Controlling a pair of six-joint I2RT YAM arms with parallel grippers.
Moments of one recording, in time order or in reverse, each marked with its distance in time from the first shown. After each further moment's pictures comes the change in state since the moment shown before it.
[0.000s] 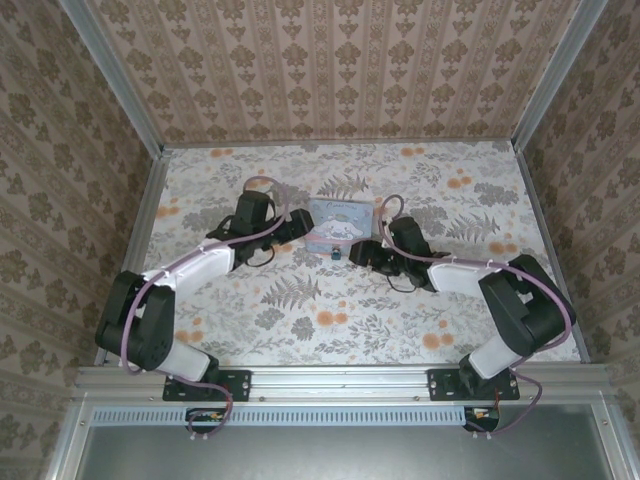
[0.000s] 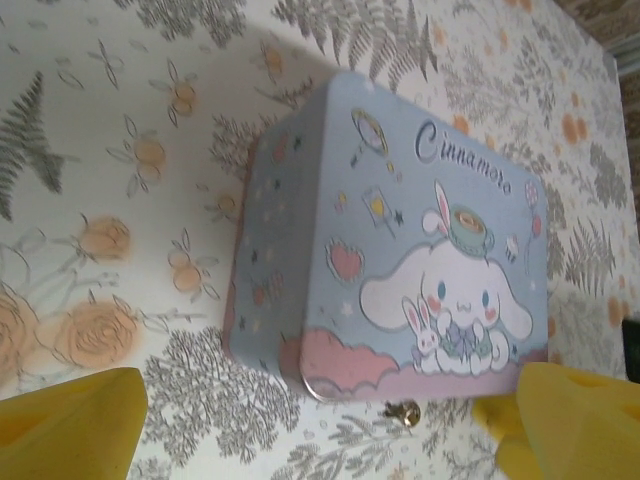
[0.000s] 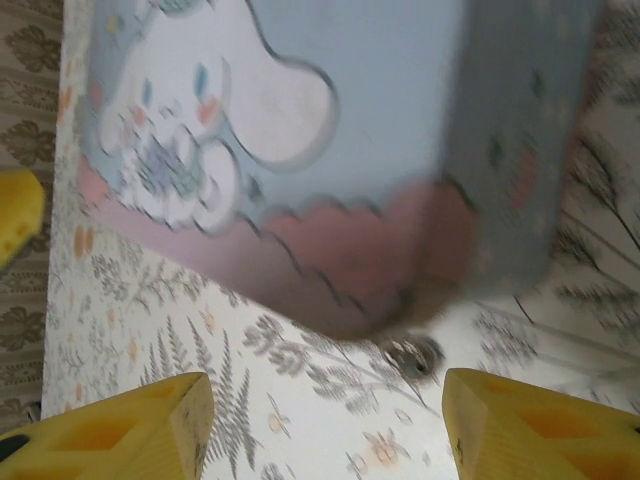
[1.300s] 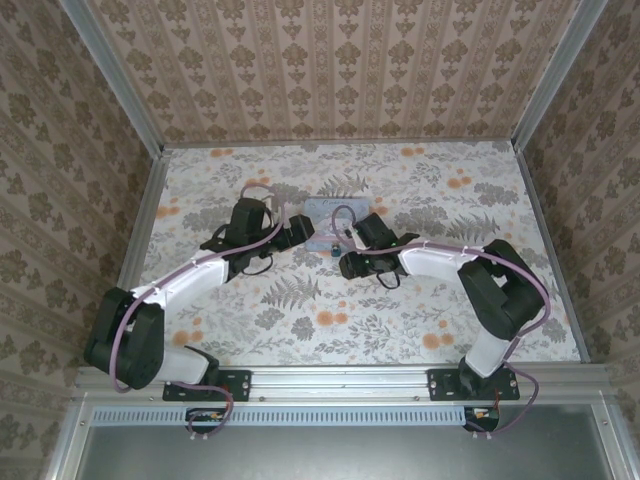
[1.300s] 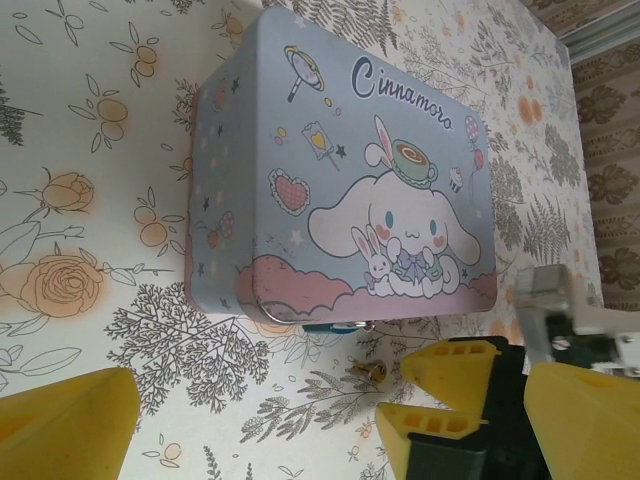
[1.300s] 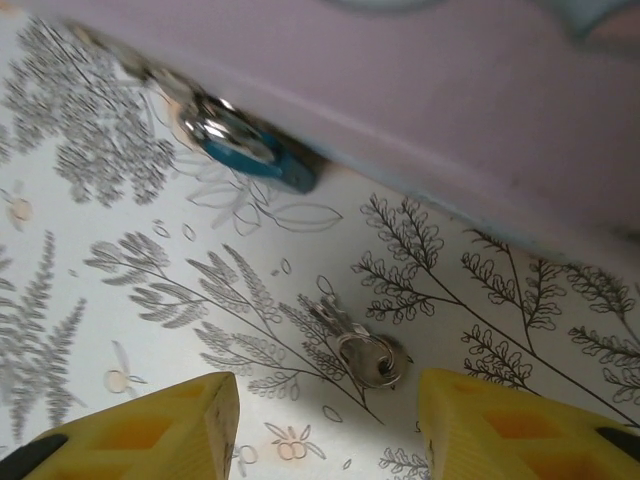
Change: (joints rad) left arm -0.008 -0.097 -0.074 0.019 0.045 -0.027; right arm 0.158 0.150 0.274 -0.473 0.255 -0.470
